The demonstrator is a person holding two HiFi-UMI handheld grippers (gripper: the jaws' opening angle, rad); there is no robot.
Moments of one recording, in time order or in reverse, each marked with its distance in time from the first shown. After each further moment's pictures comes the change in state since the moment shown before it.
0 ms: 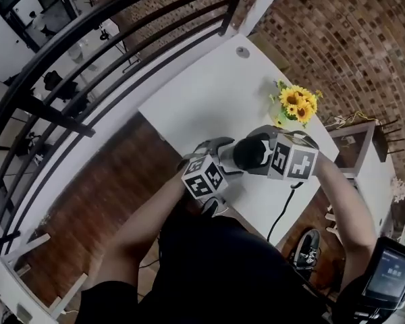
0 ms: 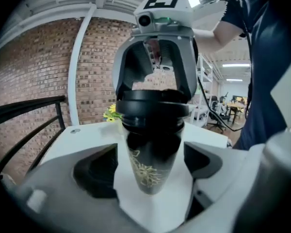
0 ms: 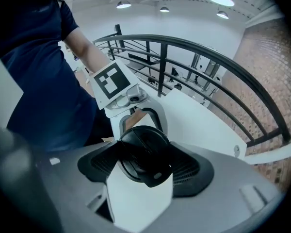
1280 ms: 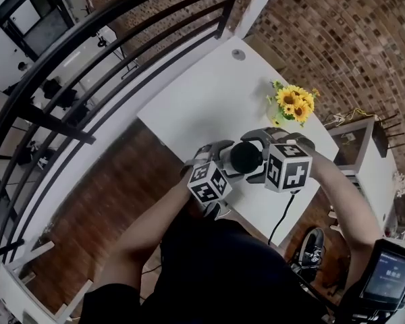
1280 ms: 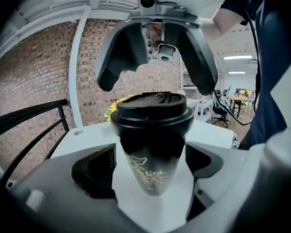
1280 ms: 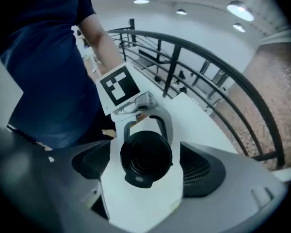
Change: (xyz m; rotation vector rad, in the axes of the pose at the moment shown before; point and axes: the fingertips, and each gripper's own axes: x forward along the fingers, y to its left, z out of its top) left arm 0.010 -0.001 -0.004 0.047 0.036 0.052; right arm 0.000 0.014 0.009 -0.180 0.035 -0.008
